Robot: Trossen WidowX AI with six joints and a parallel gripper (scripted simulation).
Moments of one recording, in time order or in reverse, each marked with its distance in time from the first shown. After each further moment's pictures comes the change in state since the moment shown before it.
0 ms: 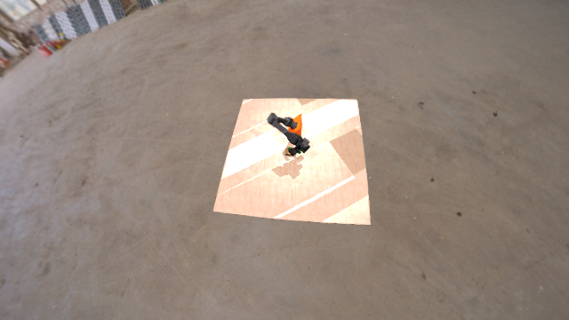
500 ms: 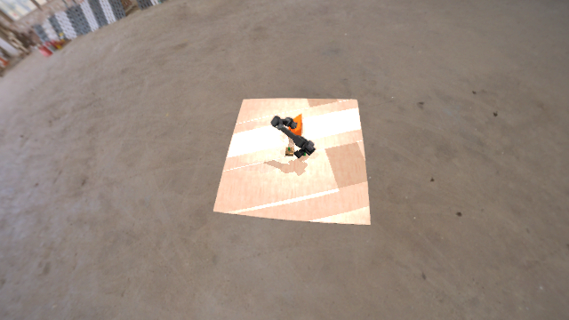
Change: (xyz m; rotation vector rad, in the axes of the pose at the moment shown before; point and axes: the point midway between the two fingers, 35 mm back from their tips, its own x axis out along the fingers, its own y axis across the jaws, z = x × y) arm 0.023 0.022 0.035 -0.014 0.002 -0.009
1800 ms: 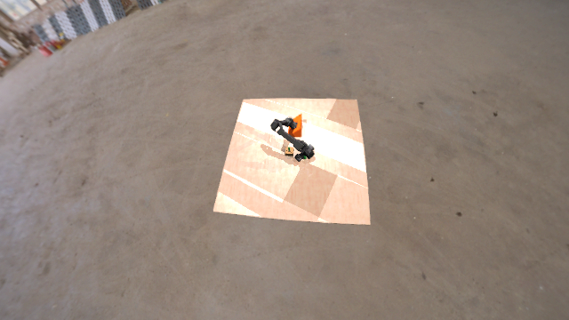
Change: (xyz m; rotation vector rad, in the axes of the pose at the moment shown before) arm 0.059 0.001 0.004 0.024 -0.013 0.007
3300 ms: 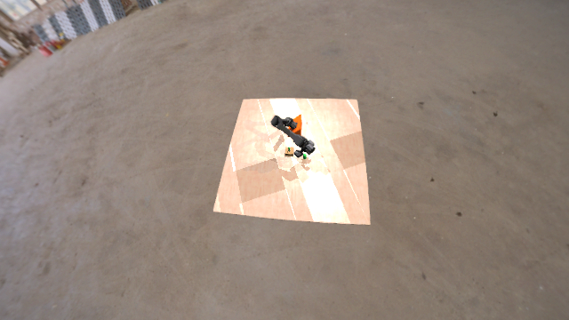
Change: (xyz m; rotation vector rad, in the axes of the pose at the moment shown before) arm -0.065 0.001 -0.001 -0.001 -0.003 0.003
